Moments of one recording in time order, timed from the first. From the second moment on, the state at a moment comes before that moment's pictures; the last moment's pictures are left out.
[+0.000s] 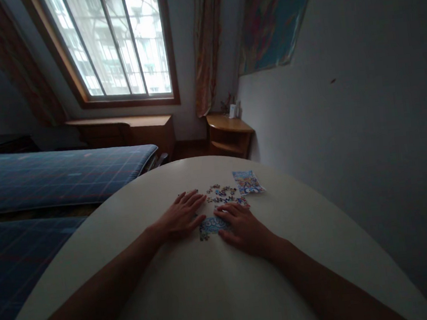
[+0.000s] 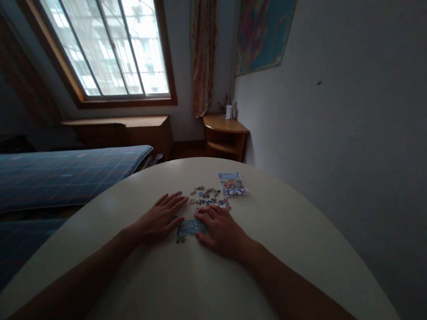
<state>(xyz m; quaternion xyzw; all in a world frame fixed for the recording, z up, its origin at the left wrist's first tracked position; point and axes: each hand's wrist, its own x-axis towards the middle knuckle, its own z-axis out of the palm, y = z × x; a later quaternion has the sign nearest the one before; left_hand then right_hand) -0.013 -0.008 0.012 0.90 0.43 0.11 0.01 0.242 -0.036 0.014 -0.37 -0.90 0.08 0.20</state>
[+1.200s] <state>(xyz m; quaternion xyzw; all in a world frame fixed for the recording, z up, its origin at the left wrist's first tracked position) -0.010 -0.011 0.004 0.82 0.48 0.29 0.12 0.248 -0.044 0.022 -0.38 -0.90 0.09 0.18</state>
